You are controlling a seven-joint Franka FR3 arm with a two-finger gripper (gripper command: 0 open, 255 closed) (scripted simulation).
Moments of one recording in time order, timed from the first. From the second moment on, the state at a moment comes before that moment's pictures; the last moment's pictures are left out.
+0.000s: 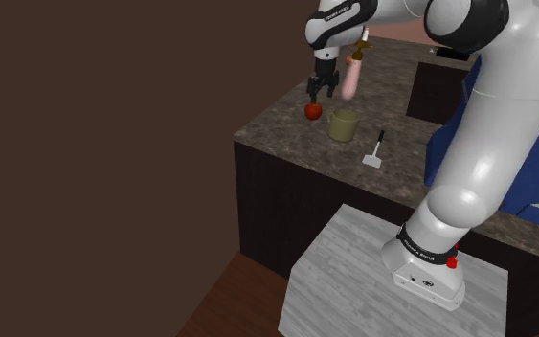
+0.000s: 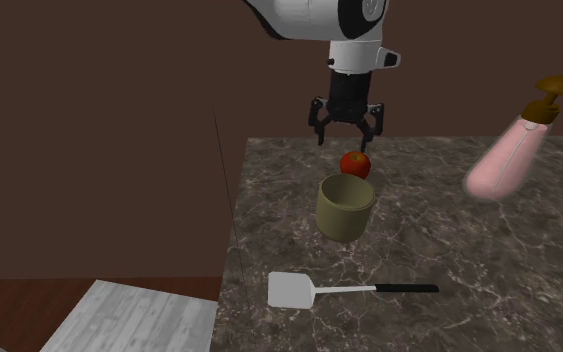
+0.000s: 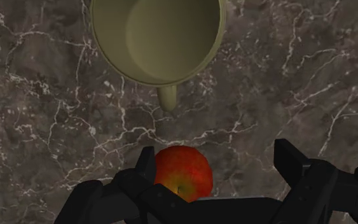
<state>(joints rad) -0.16 0.20 -0.34 -1.85 0.00 1.97 -0.26</state>
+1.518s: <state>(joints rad) -0.22 0.43 -0.34 -1.73 0.08 2.06 -0.34</state>
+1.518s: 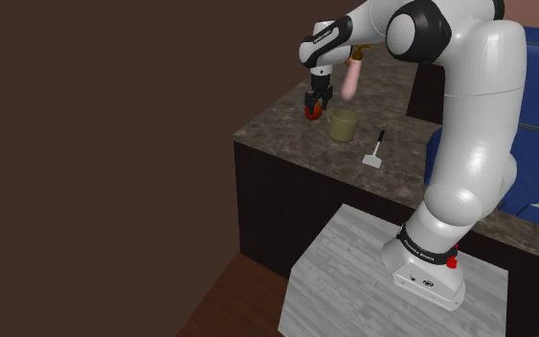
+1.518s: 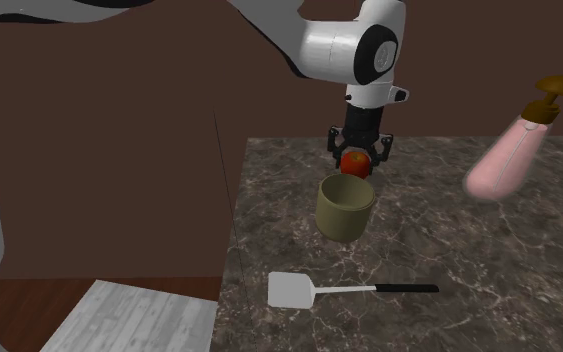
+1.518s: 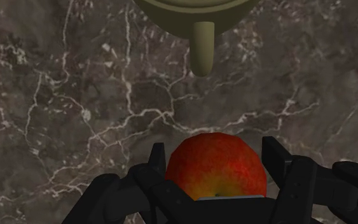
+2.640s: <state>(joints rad) -0.22 0.38 -0.34 -1.67 0.06 1.95 -0.33</state>
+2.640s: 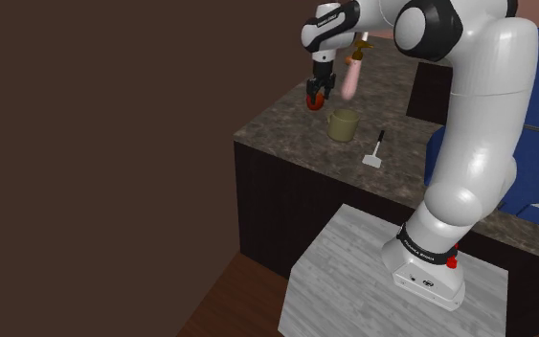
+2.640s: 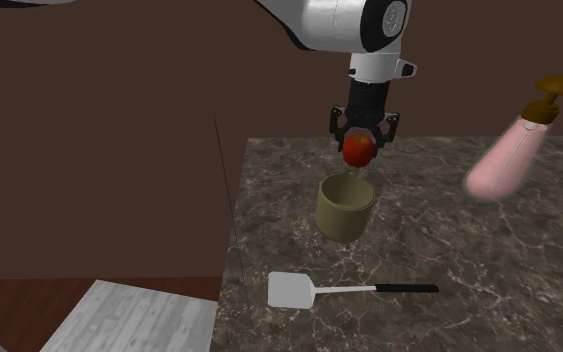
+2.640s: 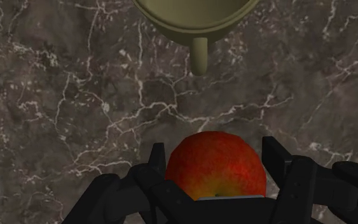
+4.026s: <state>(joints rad) -0.22 0.33 -0.35 -1.44 0.04 1.68 -0.33</state>
